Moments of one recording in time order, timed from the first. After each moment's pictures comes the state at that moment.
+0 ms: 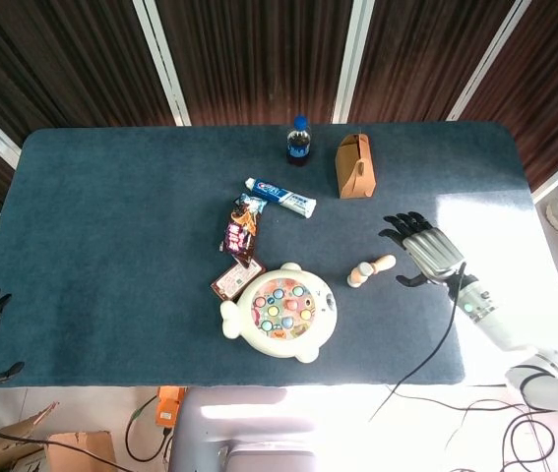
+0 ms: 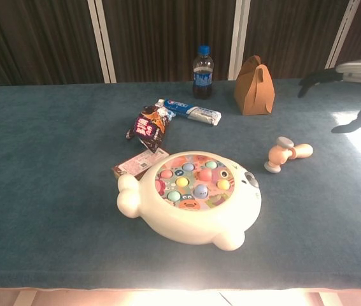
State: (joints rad) left arm -0.16 -1.10 0.06 -1.45 1.39 1.40 -0.07; right arm 0.72 -1.22 0.02 -1.24 -1.48 0.87 0.25
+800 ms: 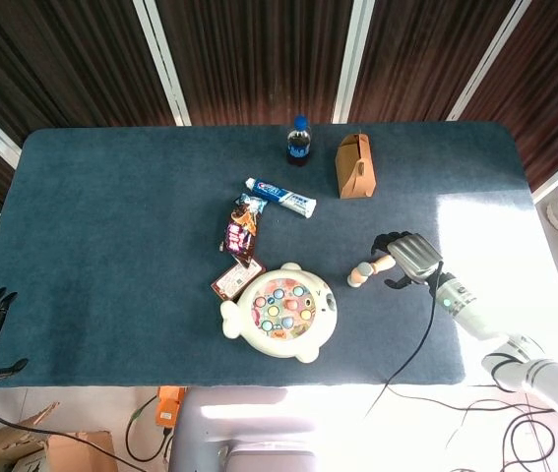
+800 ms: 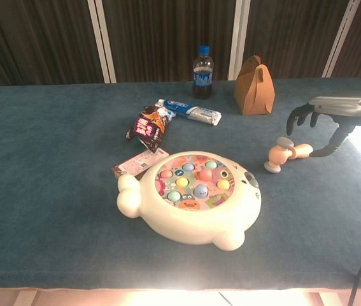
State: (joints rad) left arm -0.17 -1.13 0.01 -1.41 1.36 1.30 -0.04; right arm 0.78 -1.46 -0.01 -0.92 -1.56 0.80 0.41
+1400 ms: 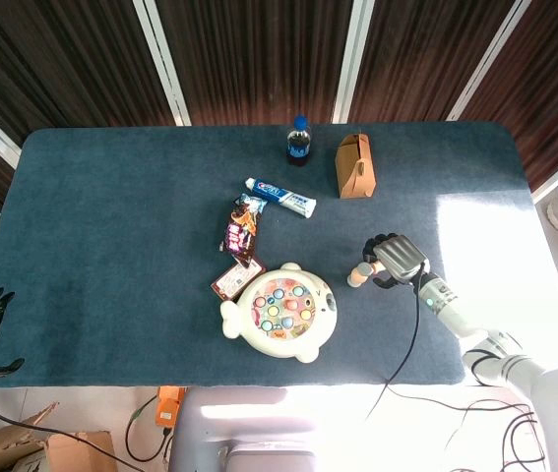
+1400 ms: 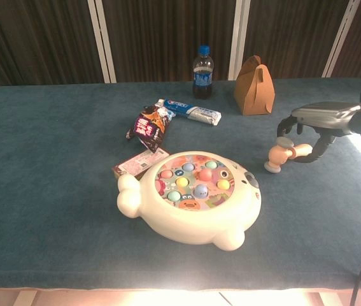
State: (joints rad) left arm -0.18 -1.12 -0.01 -1.40 1.34 1.24 -0.05; right arm 0.81 -1.58 -0.03 -0.78 -1.58 0.78 0.40
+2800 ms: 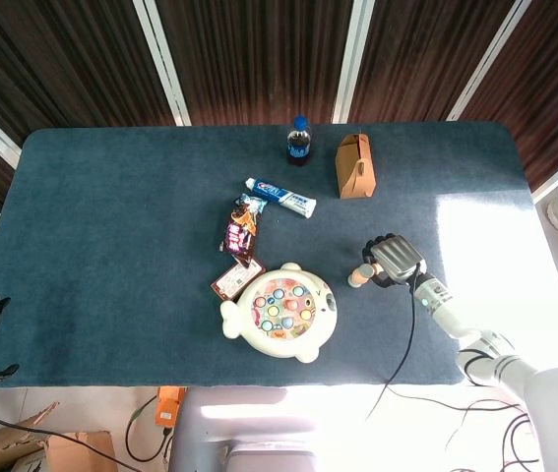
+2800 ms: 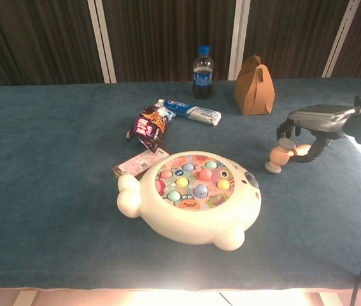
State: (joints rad) left arm -0.17 -1.10 0.00 -1.39 1.35 1.19 -0.08; right arm 0.82 -1.60 -0.02 -0.76 -1.54 0.76 0.35
